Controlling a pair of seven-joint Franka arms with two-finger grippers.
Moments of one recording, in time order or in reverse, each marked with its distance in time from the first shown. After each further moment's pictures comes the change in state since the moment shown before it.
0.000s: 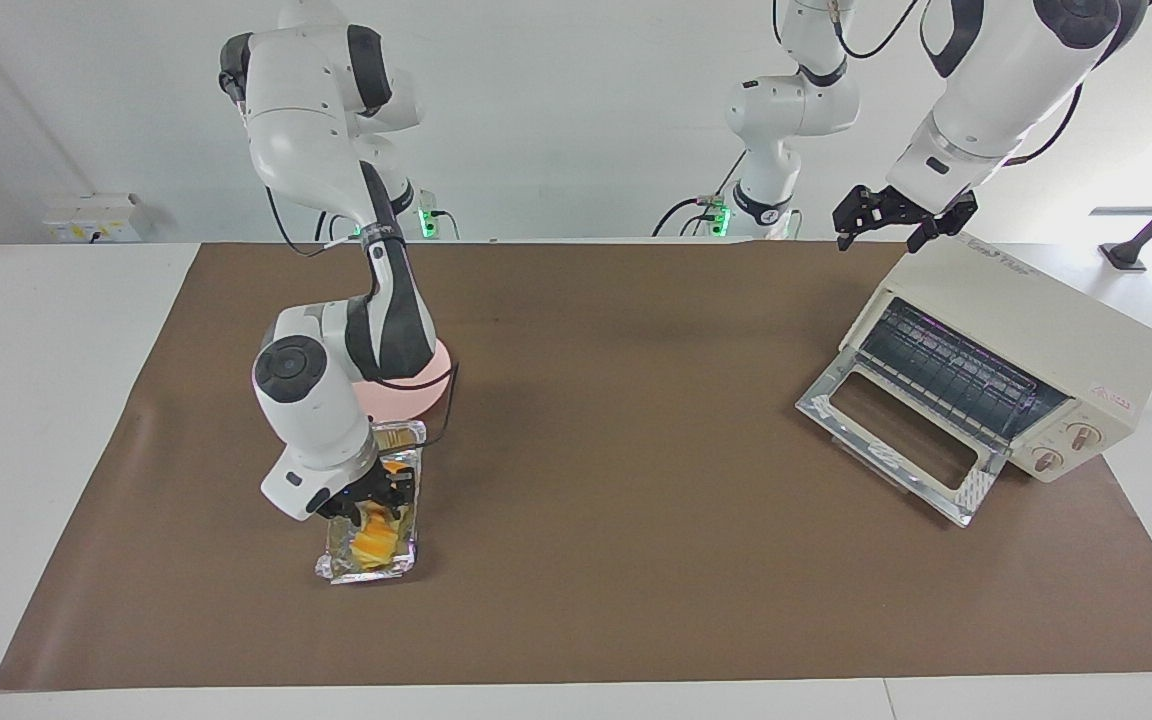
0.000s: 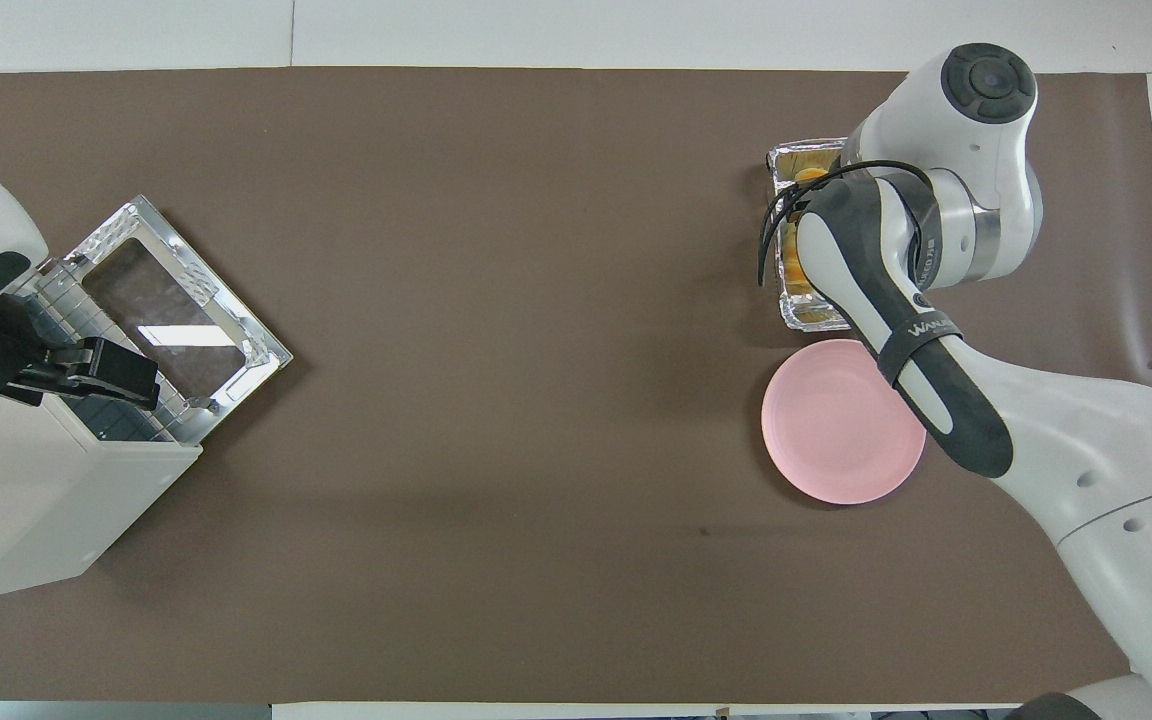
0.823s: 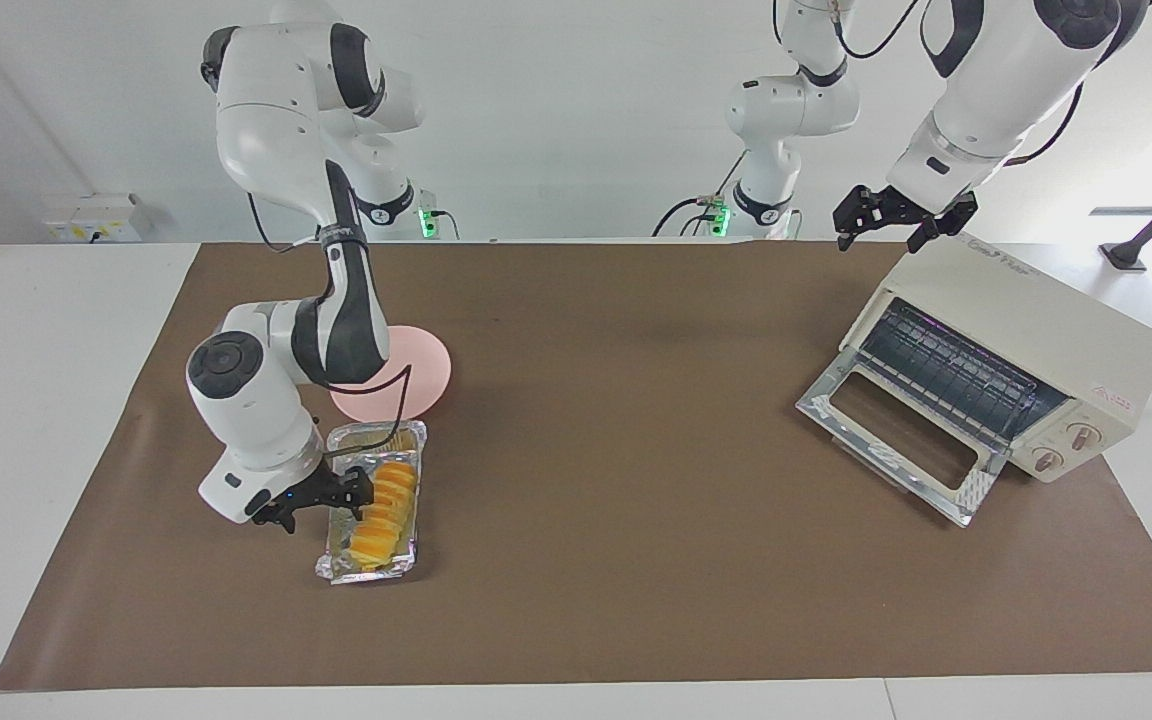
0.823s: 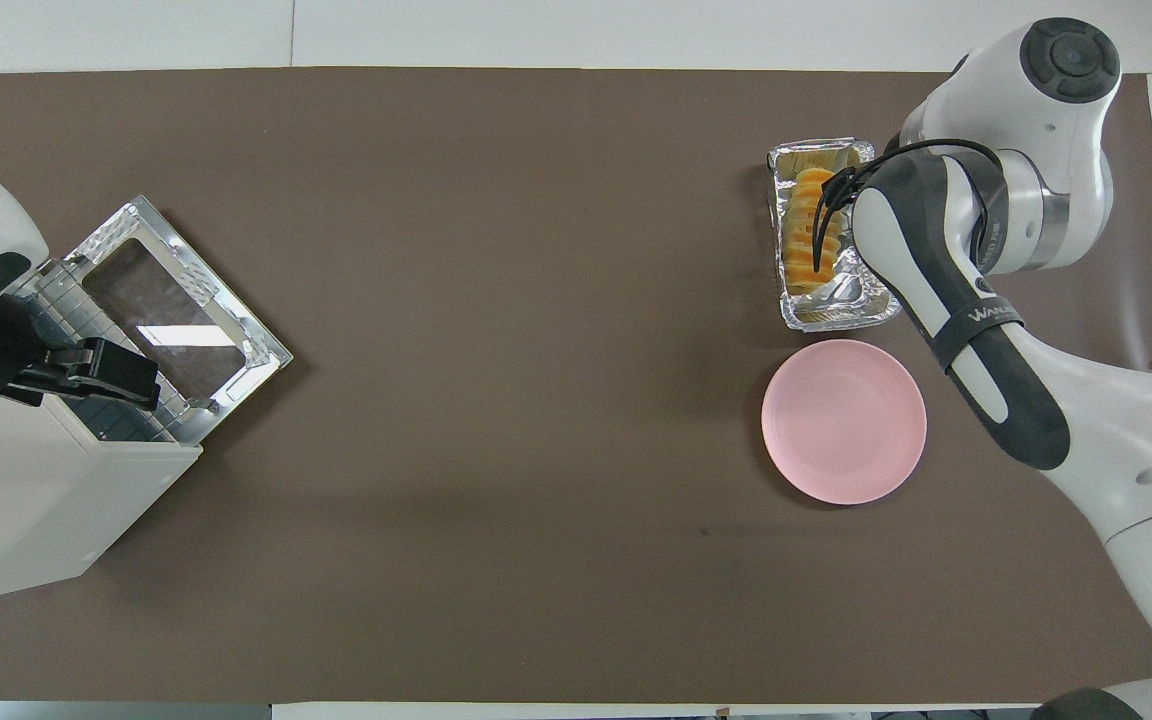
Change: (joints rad) left arm 0.000 0.000 0.000 0.000 0.000 0.000 0.000; right arm -0.077 -0.001 -0.013 -0.057 -0.010 0.112 -0.107
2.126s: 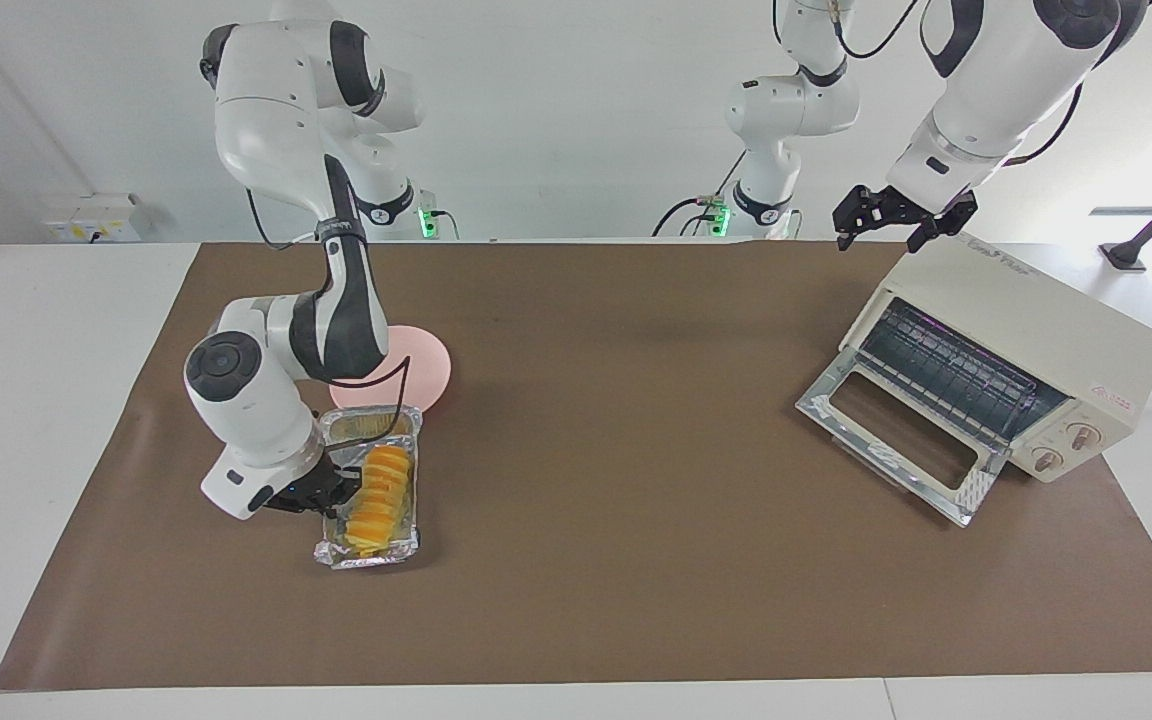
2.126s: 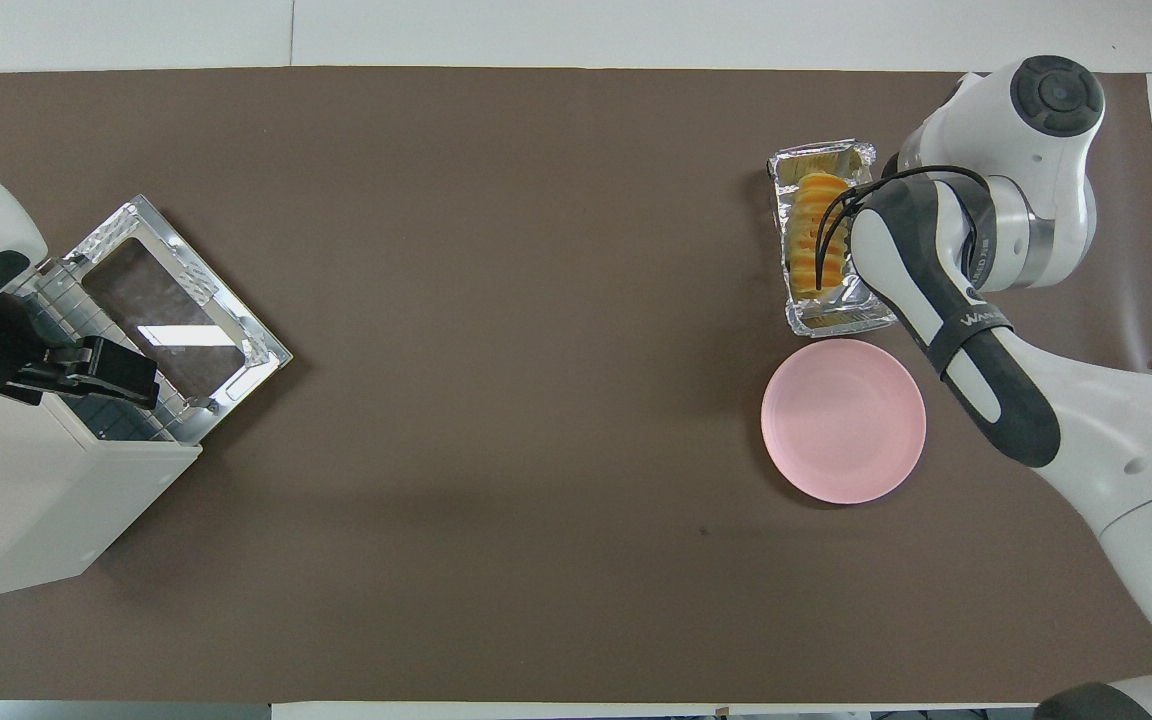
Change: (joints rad) left arm 0.000 0.000 0.000 0.000 0.000 0.000 0.000; right arm 0.003 -0.019 0.009 0.081 0.000 -0.203 -0.006
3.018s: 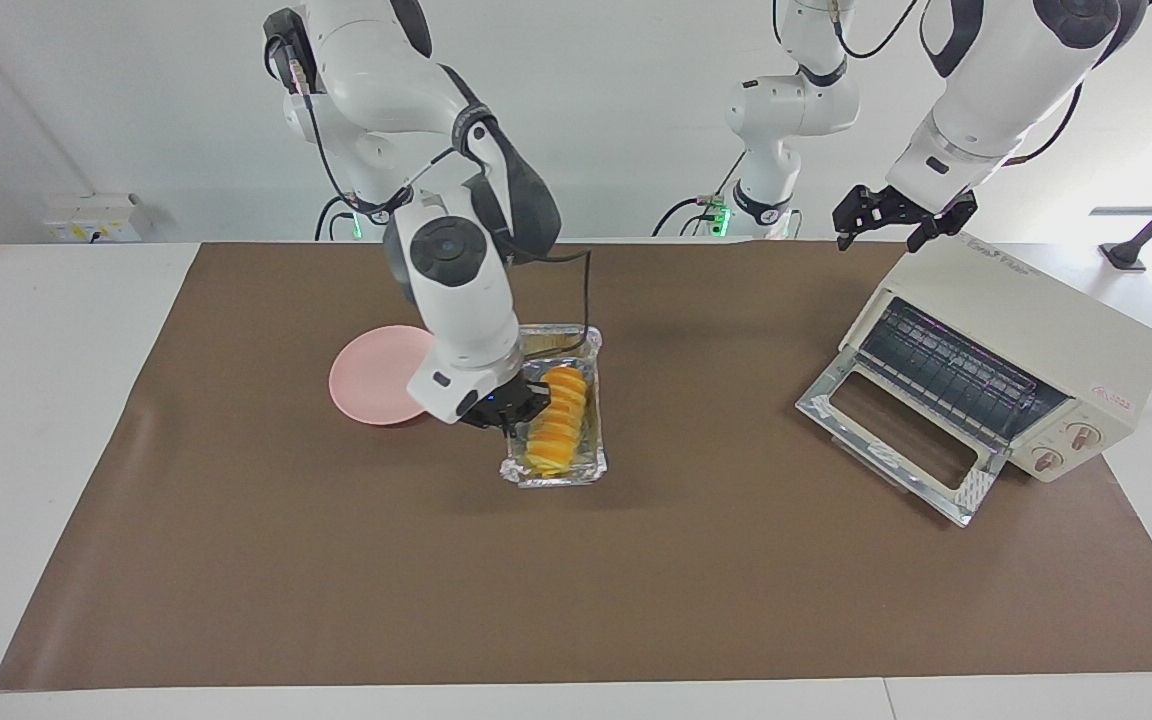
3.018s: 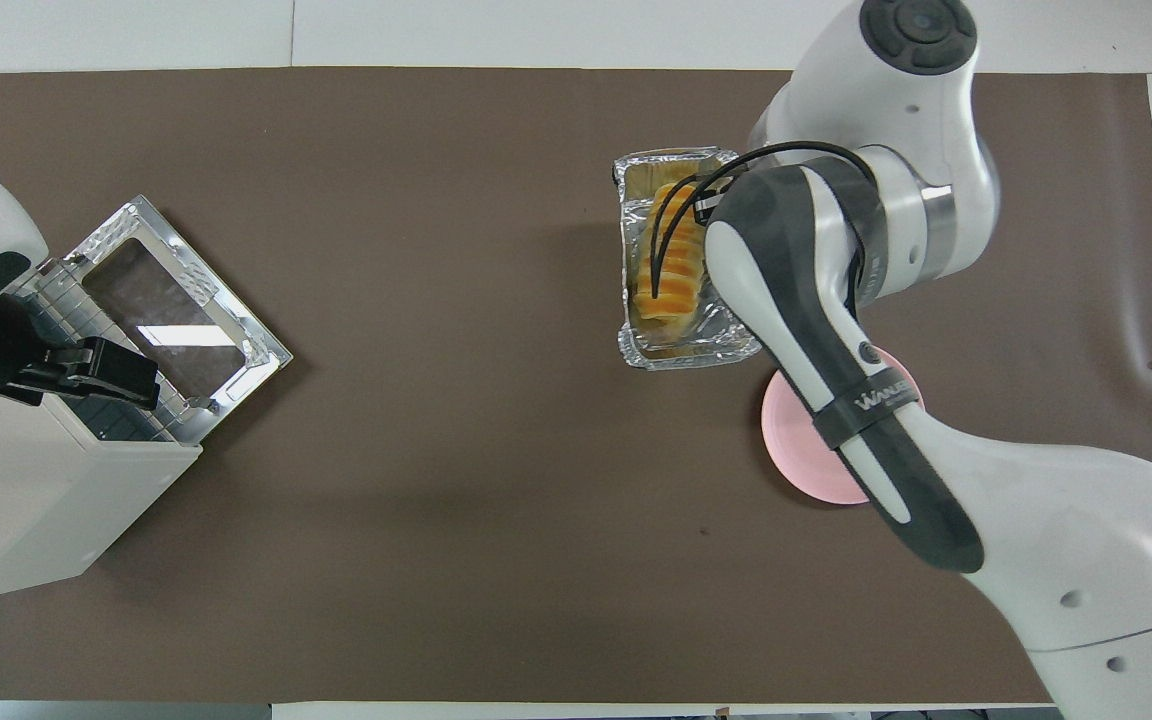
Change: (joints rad) left arm 0.000 0.000 0.000 0.000 0.000 0.000 0.000; right arm 0.377 -0.062 0.017 0.102 0.095 -0.132 0.480
